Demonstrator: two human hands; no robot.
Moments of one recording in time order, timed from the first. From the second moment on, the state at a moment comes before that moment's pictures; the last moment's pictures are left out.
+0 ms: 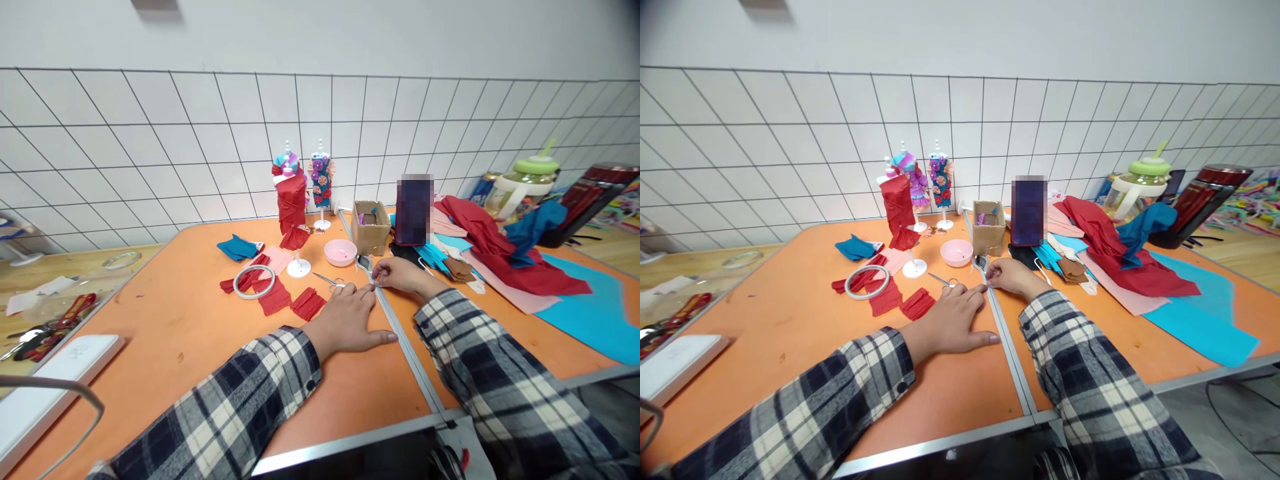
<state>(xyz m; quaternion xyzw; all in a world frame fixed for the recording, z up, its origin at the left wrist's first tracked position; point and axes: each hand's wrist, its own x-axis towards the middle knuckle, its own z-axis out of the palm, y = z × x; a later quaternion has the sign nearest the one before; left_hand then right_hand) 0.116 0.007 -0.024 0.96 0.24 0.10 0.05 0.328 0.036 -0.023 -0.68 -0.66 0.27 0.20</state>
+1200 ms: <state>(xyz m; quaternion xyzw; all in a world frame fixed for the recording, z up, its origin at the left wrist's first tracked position) 0.114 0.006 -0.010 0.98 0.20 0.07 -0.04 0.338 0.033 -0.021 -0.71 -0.63 0.24 0.19</state>
